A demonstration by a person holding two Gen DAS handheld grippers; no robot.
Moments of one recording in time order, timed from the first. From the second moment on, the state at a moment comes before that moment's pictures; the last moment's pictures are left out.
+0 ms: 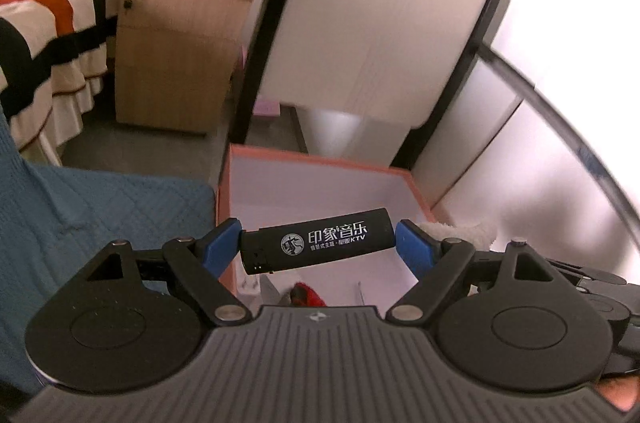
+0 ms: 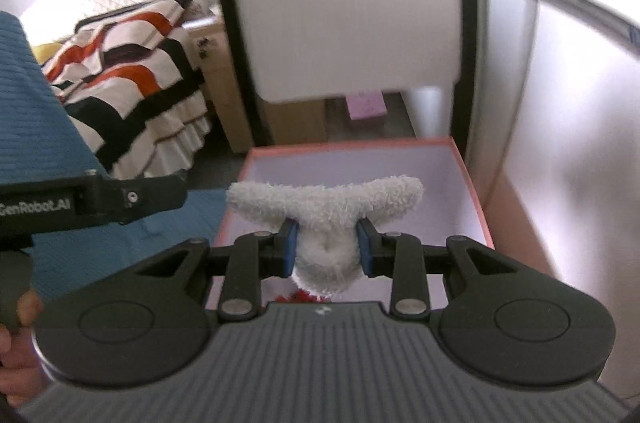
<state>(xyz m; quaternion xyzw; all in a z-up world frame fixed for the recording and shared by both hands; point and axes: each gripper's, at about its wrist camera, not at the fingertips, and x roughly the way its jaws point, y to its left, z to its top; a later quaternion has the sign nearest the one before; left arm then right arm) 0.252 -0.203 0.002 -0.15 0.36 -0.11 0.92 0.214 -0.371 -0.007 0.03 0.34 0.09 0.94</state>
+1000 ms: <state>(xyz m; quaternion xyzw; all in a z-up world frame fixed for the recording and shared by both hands) 0.281 -0.223 -0.090 -0.17 0.46 -0.11 0.87 0.235 -0.412 -0.109 0.10 0.44 0.06 0.89</state>
